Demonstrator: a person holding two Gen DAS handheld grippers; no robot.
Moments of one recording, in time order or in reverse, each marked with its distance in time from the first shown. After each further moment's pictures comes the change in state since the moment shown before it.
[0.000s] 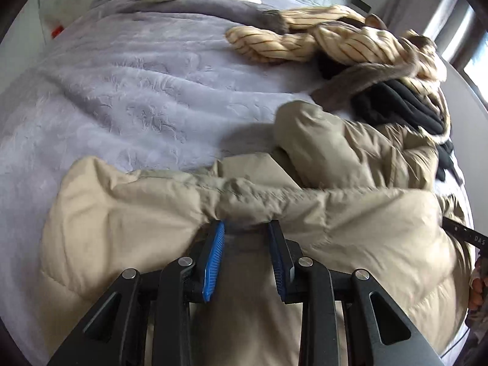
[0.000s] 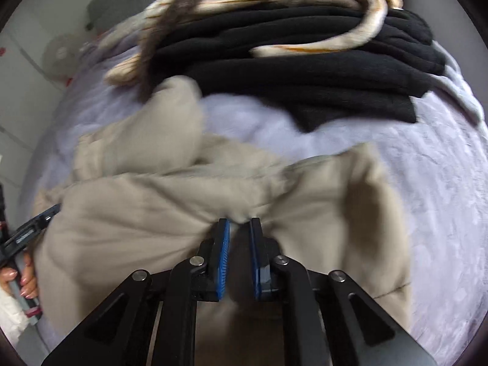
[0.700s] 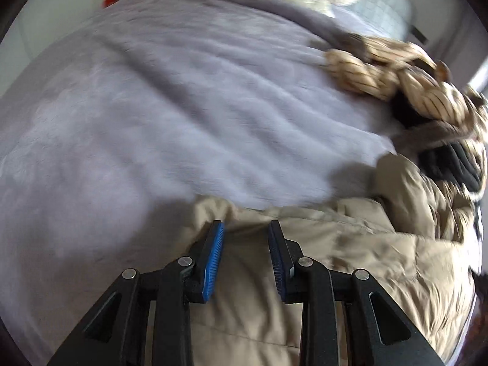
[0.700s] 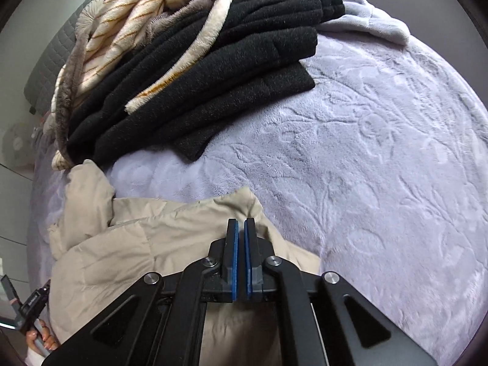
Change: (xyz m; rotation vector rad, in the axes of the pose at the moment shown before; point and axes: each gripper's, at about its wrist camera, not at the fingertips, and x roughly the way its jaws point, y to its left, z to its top) left arm -0.007 0.094 0.020 -0.242 0.015 0.137; right arm -0.047 -0.078 -0.007 0.361 -0.050 -0.041
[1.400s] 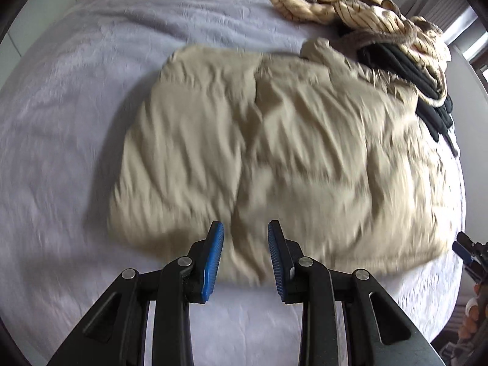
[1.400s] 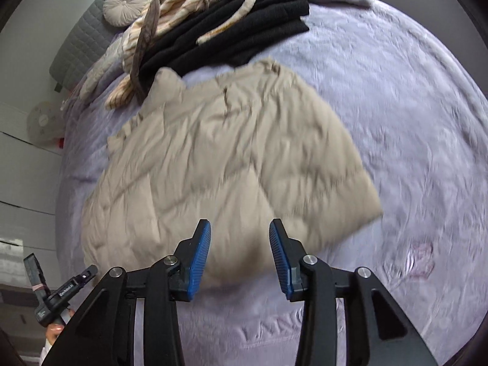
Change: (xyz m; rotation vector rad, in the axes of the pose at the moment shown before) left arm -0.109 -0.032 -0.153 0.133 0.202 -0.037; right arm -0.101 0.021 -0.160 -0.006 0.154 0.115
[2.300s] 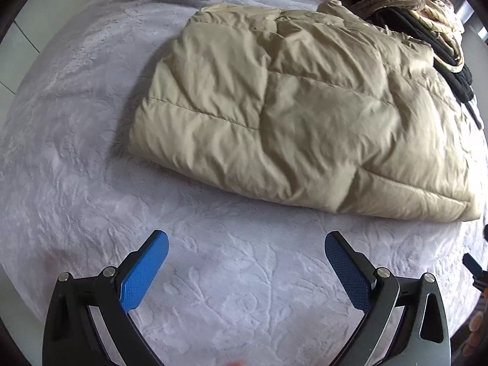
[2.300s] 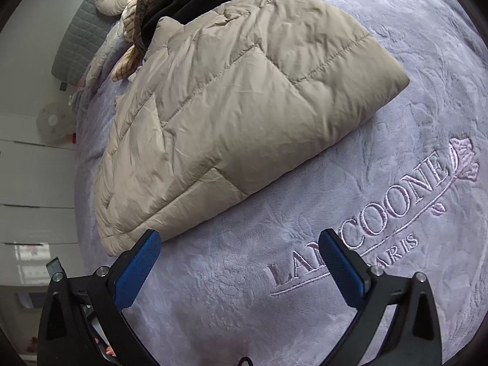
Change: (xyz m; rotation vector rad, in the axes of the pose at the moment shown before) left arm 0.009 -0.002 -0.065 0.009 0.035 0.157; right arm 0.025 -0.006 -0.063 0.134 0.109 0.126
